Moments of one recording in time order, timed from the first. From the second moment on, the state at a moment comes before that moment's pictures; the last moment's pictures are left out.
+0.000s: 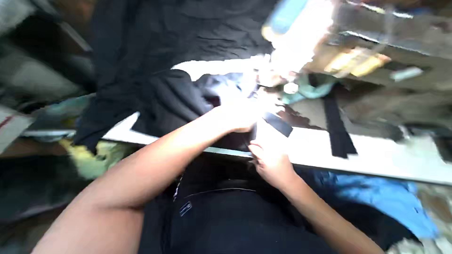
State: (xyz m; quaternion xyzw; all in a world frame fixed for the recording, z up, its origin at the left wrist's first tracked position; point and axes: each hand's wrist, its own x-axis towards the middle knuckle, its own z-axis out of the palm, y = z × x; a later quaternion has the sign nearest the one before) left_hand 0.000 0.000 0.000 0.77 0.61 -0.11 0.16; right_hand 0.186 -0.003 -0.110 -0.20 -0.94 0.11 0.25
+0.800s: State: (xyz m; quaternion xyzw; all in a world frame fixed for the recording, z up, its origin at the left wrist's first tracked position) left_hand 0.038 0.054 -0.039 0.87 0.47 0.12 0.13; right_hand 0.182 0.011 -0.058 -0.26 -0.90 0.35 -0.03
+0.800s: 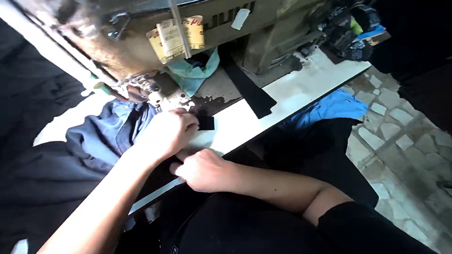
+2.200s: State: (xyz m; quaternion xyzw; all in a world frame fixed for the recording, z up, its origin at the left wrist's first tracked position) left_hand -0.003 0.017 -0.050 0.78 0.59 0.20 0.04; right_hand 0.203 -0.007 -0.069 -0.27 -0.91 0.31 -0.04
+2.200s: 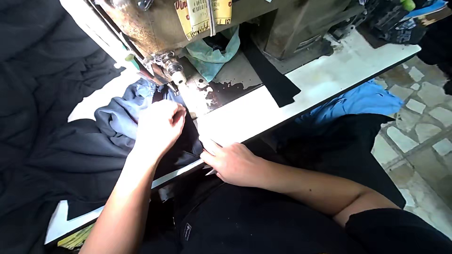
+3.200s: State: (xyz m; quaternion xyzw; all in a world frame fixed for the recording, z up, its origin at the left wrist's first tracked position) left_hand -0.002 -0.035 -0.100 0.80 0.56 0.20 0.03; right_hand 0.206 -0.015 -0.100 -0.21 -0.95 0.19 0.16
